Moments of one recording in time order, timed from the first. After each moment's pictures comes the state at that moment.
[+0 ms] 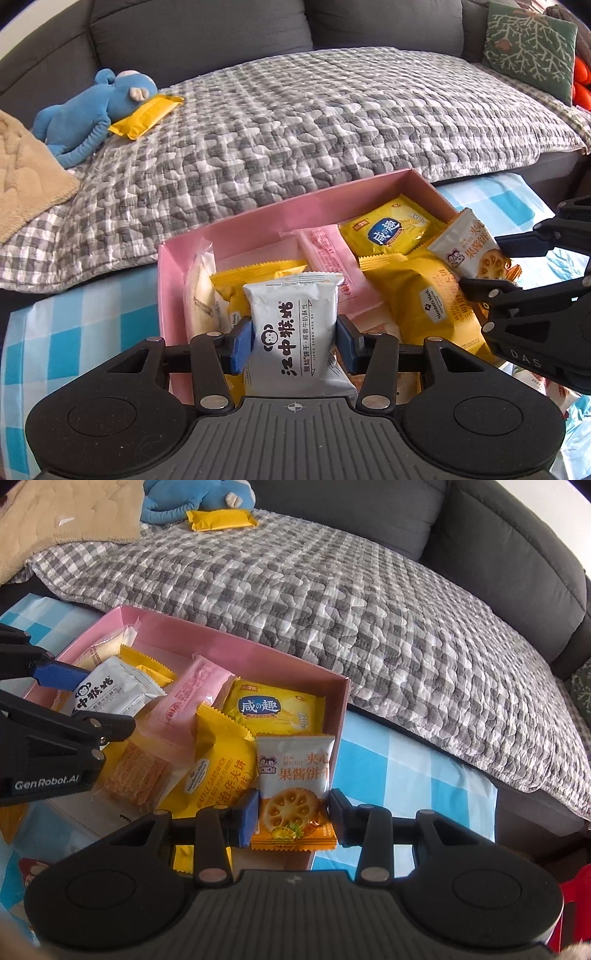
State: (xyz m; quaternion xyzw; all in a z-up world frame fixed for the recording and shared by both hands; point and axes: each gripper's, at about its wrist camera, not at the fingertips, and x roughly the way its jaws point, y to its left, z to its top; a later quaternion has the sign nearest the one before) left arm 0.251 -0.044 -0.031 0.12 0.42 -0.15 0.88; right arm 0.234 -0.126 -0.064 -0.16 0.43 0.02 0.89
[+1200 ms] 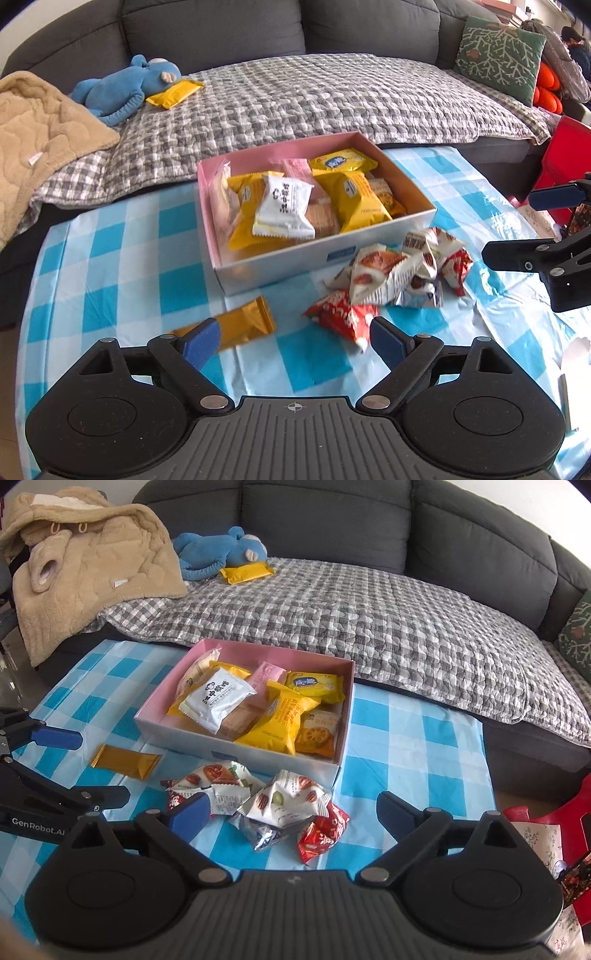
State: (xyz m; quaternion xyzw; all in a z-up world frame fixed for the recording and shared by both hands) left arm 0.088 0.015 0.005 0.09 0.43 -0.16 0.88; right arm 0.091 -0.131 -0.005 -0.06 0.40 0.07 0.91
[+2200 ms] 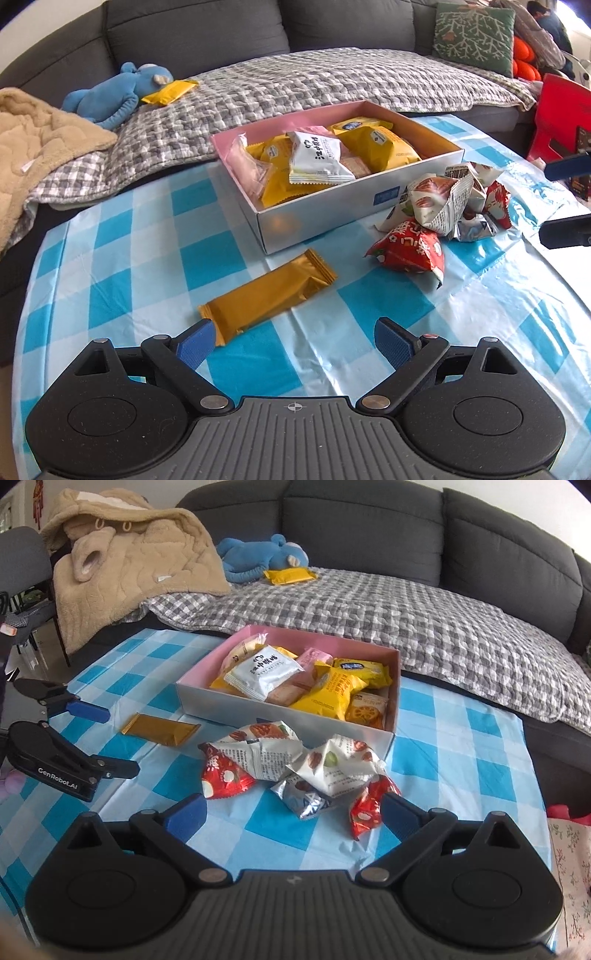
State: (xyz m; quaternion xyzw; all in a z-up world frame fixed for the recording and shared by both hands) left arm 0.090 0.069 -0.059 0.15 0.39 -0.21 0.89; right arm 0.061 -0.114 -0.051 -0.07 0.35 0.13 0.93
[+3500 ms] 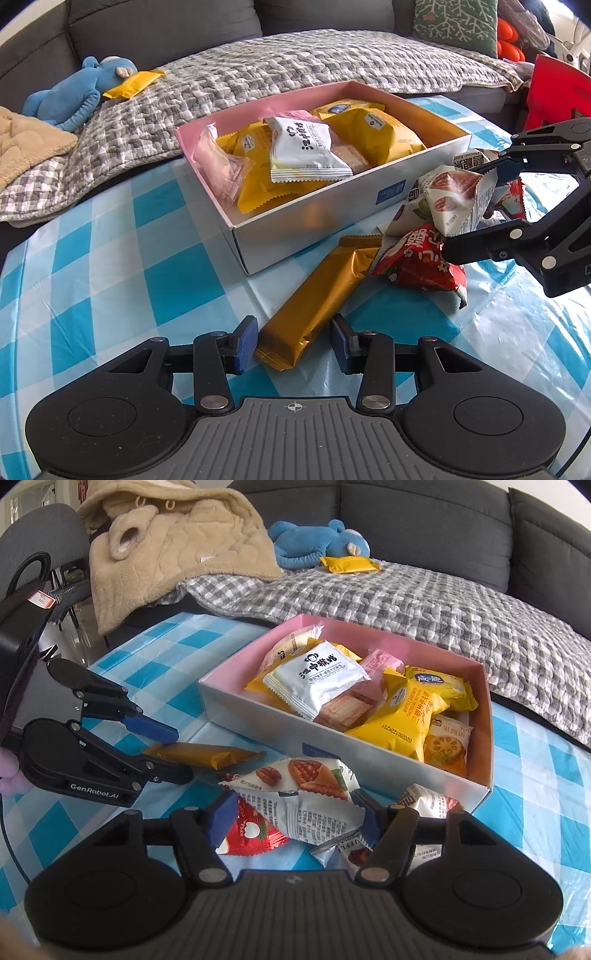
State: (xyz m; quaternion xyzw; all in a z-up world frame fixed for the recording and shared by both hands) left arm 0.131 0.055 -0.080 0.16 0.41 -0.24 0.87; right arm 0.119 -0.084 -0.080 -0.08 0.36 0.20 0.91
